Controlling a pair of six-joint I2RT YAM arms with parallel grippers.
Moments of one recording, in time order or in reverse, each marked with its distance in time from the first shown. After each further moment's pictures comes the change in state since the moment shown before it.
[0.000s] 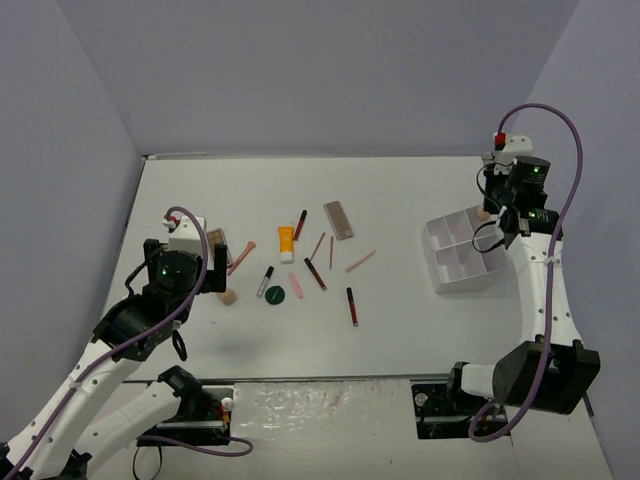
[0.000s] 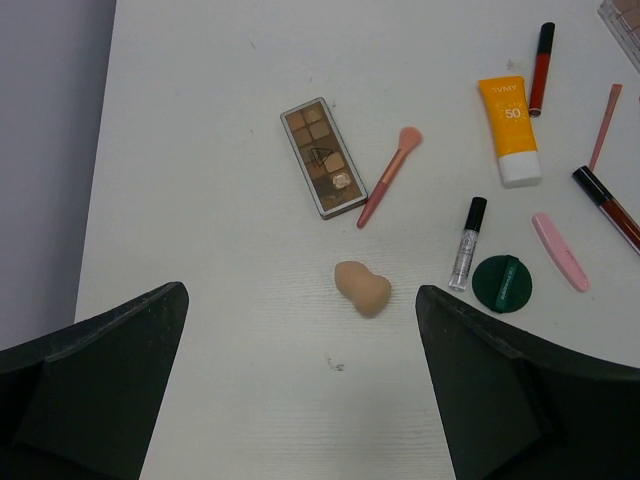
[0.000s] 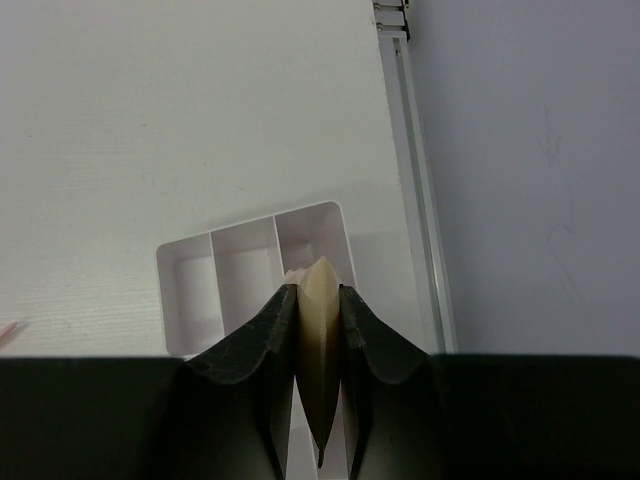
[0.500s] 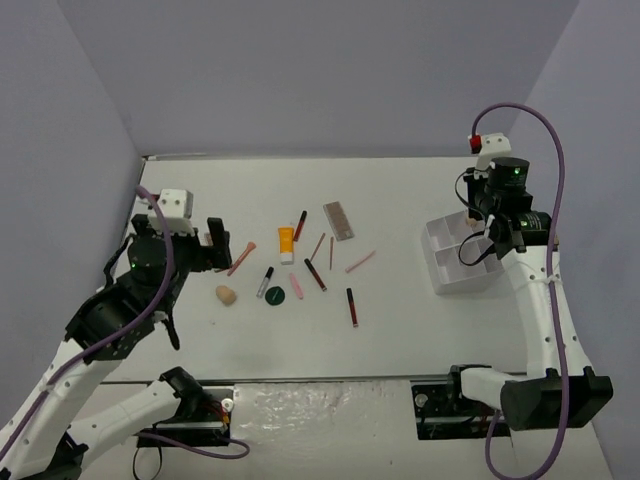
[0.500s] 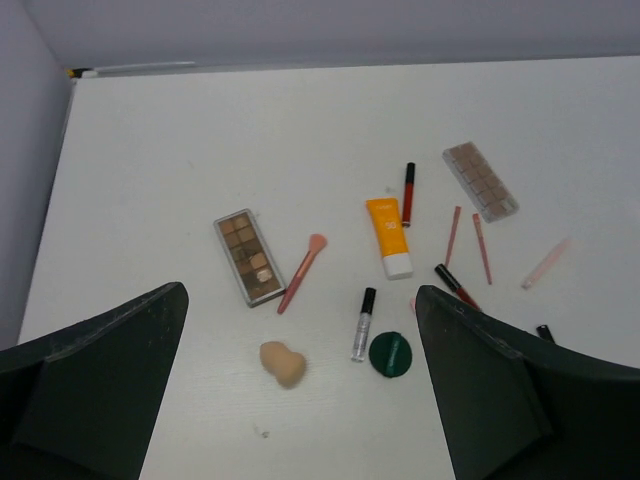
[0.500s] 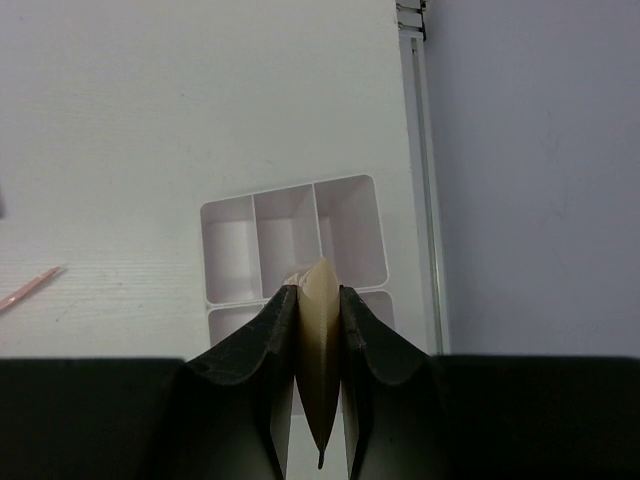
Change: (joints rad) left arm -0.086 0.080 0.250 0.051 0.043 -0.040; right arm 0.183 -0.079 0.076 -0.183 0.146 -0.001
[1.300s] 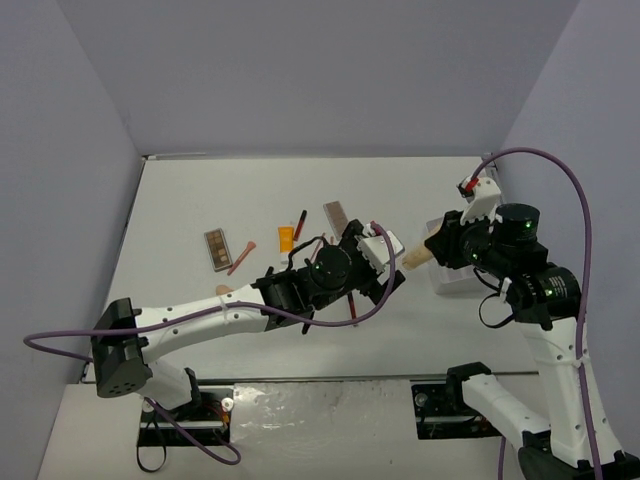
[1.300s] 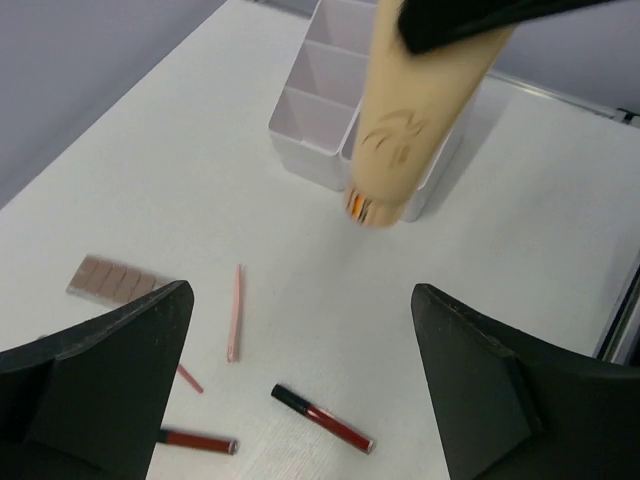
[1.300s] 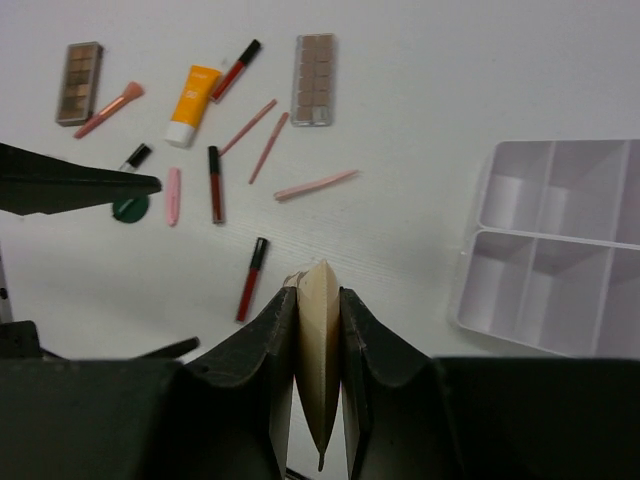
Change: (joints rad) left arm -0.505 0.691 0.051 0.738 0.291 0.276; right arm 0.188 -0.328 -0.065 -0.238 -0.403 0.239
